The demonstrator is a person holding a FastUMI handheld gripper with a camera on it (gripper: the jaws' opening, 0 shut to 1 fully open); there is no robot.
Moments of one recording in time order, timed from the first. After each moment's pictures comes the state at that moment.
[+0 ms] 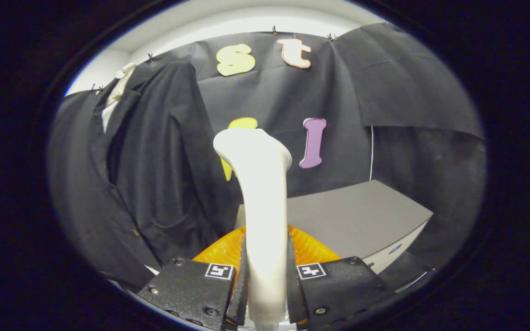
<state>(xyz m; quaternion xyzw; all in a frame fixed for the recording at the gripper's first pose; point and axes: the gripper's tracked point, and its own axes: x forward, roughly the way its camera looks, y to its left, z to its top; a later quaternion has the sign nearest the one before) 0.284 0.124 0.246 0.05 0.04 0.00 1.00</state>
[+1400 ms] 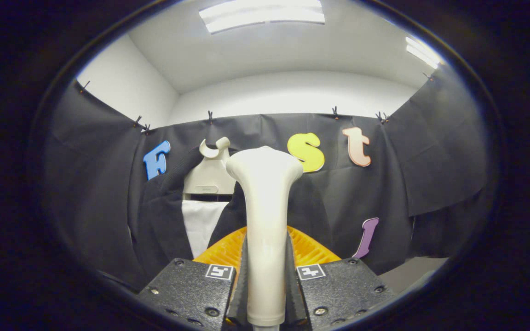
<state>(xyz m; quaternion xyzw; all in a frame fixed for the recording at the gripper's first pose) 0.290 0.347 0.441 0.00 -0.22 0.08 0.97</state>
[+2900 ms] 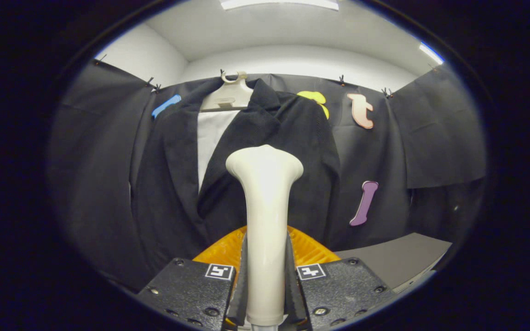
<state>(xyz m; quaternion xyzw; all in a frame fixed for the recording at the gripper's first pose) 0.310 0.335 0.280 -0.05 -0.12 0.07 0.99</state>
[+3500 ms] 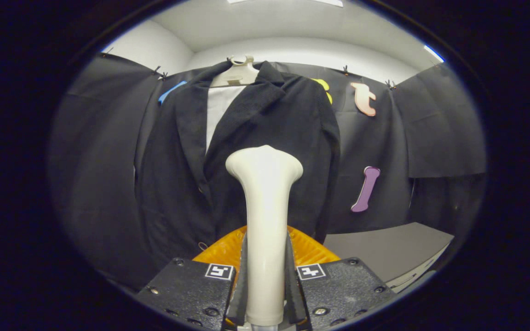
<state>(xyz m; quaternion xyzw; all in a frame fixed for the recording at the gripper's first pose) 0.304 0.327 0.214 -0.06 -0.08 0.08 0.99</state>
